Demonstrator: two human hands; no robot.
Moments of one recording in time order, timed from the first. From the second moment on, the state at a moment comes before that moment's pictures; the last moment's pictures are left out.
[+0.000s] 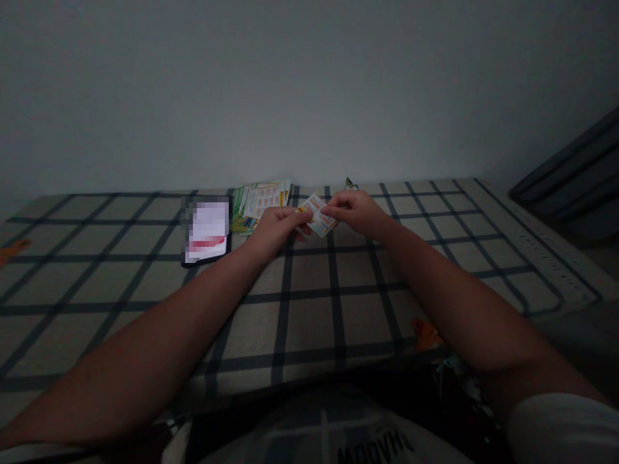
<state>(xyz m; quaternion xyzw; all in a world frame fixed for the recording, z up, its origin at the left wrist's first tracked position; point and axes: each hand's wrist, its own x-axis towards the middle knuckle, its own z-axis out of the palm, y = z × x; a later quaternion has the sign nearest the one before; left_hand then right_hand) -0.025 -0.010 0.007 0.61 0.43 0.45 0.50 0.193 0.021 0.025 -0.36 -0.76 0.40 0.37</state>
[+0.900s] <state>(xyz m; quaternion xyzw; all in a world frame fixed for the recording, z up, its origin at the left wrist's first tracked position) -0.024 -0.020 0.016 0.63 0.45 0.55 0.31 0.188 0.021 0.022 -0.36 -0.76 0.39 0.38</state>
